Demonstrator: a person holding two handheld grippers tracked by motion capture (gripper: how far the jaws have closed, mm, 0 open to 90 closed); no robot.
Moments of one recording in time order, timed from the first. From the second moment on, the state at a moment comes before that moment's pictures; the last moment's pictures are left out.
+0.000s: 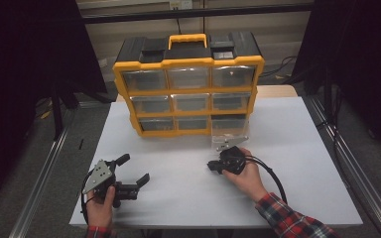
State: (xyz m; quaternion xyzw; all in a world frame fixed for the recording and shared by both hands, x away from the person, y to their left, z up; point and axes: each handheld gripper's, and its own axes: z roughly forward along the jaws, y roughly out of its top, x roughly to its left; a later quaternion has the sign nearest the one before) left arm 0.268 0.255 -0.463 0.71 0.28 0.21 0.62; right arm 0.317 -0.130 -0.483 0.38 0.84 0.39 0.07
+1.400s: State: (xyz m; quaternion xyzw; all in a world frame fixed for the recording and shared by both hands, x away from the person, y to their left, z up) left arm 0.266 0.255 -0.462 0.71 0.28 0.21 0.62; right arm 0.311 -0.146 -0.454 0.37 0.82 0.44 0.02
